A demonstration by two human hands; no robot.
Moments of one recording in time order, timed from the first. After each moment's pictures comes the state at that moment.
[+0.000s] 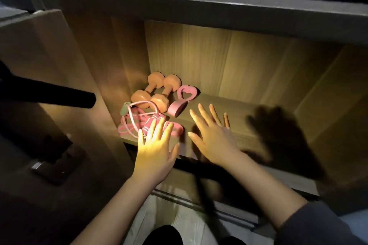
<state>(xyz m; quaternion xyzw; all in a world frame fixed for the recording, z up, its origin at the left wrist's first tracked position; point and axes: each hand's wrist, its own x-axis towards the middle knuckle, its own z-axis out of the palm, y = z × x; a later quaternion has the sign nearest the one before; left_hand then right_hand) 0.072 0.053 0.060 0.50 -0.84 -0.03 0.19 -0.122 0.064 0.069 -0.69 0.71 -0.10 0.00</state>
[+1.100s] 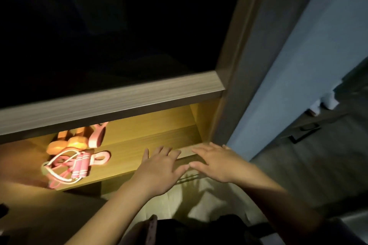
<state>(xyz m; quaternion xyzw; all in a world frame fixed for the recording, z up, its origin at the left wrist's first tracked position) -0.117 0.191 0.288 0.23 -0.93 -0.18 -0.22 -0.263 0.322 0.291 -0.51 0.80 0.01 0.33</state>
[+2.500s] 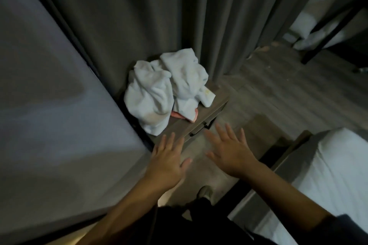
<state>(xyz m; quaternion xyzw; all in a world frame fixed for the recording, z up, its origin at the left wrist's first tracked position) -0.649 0.505 0.231 0.06 -0.96 -0.20 -0.20 -0.728 0.700 0.259 -0.25 0.94 -0.02 0.24</state>
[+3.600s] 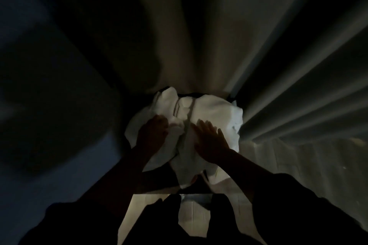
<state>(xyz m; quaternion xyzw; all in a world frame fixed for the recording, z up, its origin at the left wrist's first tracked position) -0.926 0.389 0.164 0.37 -0.92 -0.16 -0.04 -1.099 0.519 0.175 -0.55 0.77 0.06 0.30</state>
